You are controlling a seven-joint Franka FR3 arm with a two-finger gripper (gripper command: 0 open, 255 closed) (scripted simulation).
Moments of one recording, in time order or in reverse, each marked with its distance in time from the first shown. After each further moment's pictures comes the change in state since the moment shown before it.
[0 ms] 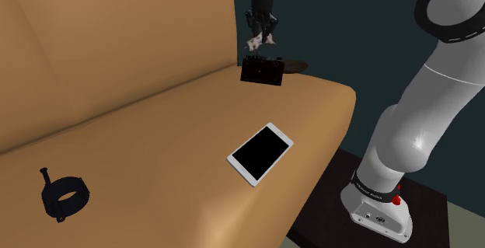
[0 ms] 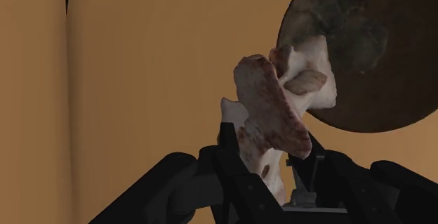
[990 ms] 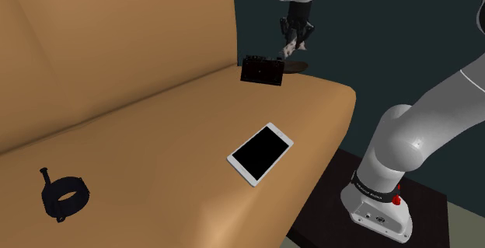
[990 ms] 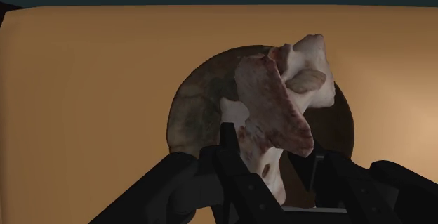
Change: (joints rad) arm -0.067 -0.312 -0.098 -0.359 -0.051 0.076 -0.137
